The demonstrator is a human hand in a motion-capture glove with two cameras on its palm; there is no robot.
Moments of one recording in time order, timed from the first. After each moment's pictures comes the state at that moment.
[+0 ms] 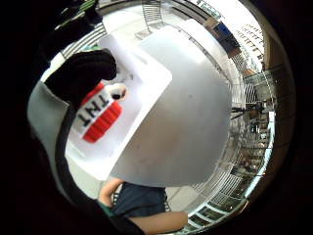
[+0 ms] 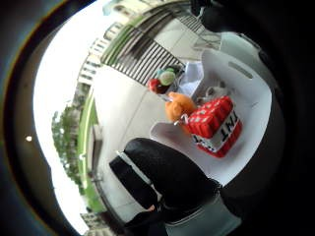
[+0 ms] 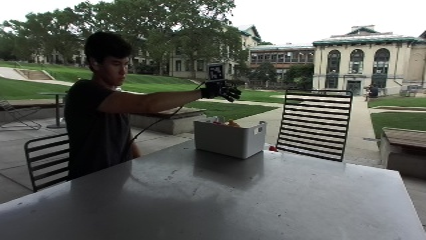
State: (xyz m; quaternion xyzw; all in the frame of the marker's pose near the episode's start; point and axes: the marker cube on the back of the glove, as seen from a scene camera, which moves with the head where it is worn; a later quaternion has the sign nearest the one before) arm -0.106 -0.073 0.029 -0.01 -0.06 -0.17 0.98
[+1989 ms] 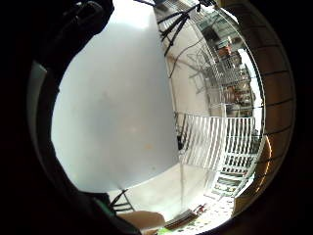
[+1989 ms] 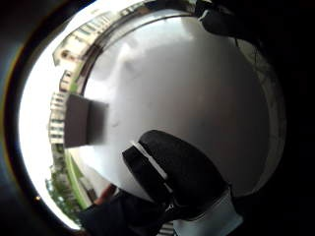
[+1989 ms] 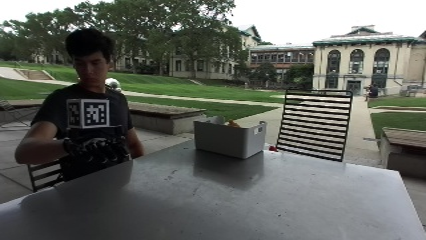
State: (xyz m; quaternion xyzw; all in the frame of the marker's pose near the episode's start) arm 0.458 0.166 0.096 -0.01 0.10 0.16 0.98
